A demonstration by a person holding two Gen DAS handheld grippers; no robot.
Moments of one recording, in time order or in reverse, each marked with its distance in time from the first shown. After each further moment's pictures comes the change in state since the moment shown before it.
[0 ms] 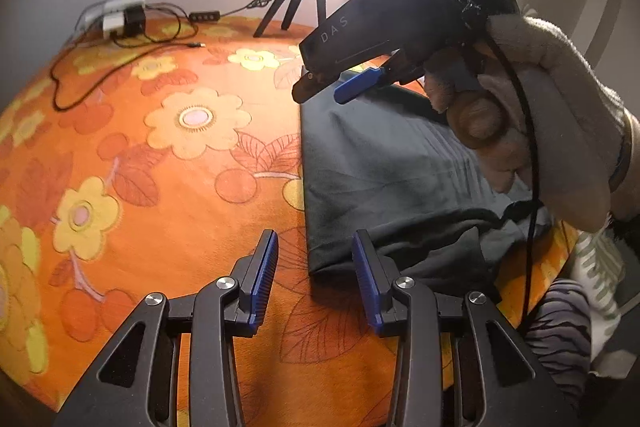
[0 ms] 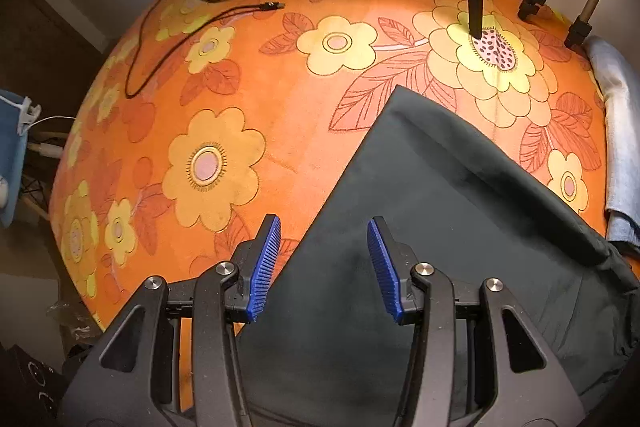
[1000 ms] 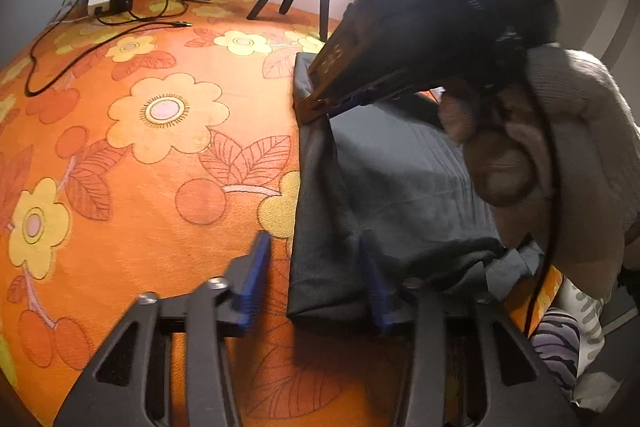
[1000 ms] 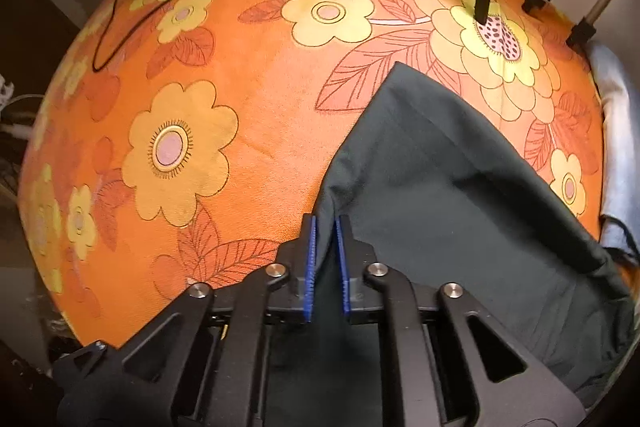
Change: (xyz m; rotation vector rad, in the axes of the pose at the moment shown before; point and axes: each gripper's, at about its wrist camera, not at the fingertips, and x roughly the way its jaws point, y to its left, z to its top) left arm 0.036 -0.008 0.014 -0.053 0.042 -0.025; right arm 0.021 0.004 -0.002 -0.031 0.043 -0.068
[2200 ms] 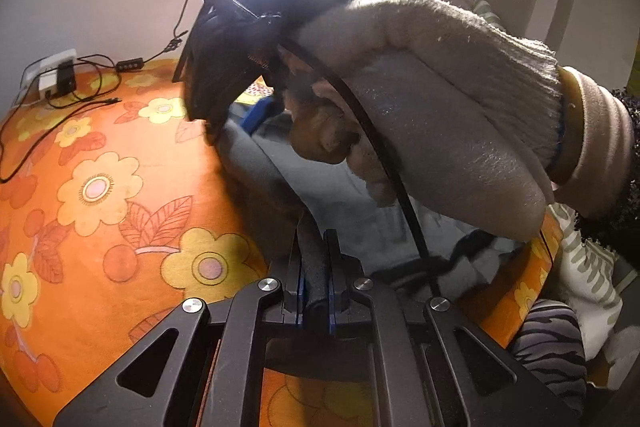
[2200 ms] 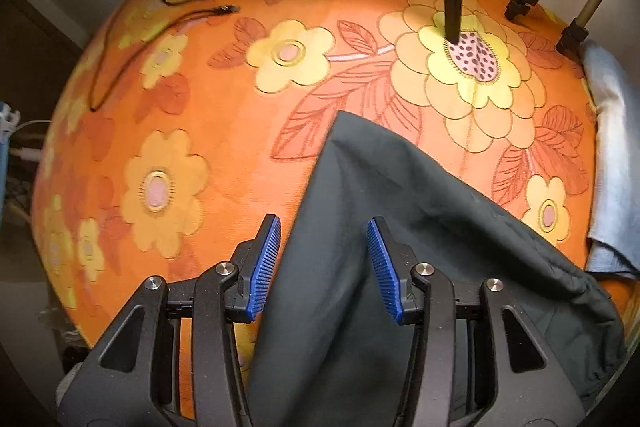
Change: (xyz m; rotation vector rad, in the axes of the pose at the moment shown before) left arm -0.013 -0.079 -0.005 0.206 -0.127 -0.062; right arm -0.008 -0.038 0.029 0.033 -0.007 0.005
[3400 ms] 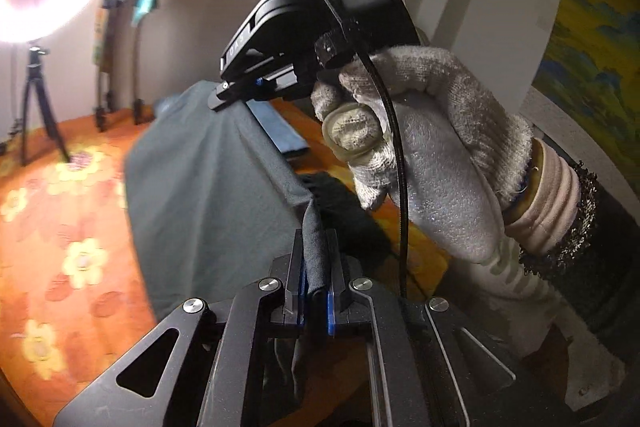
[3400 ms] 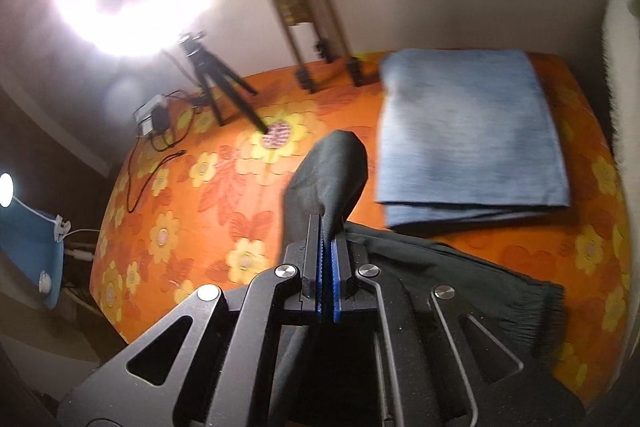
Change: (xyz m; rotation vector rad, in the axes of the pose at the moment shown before) left arm 0.034 -0.188 0.053 0.167 0.023 -0.315; right arm -0.171 -0.239 -0.121 0.321 -0.355 0.137
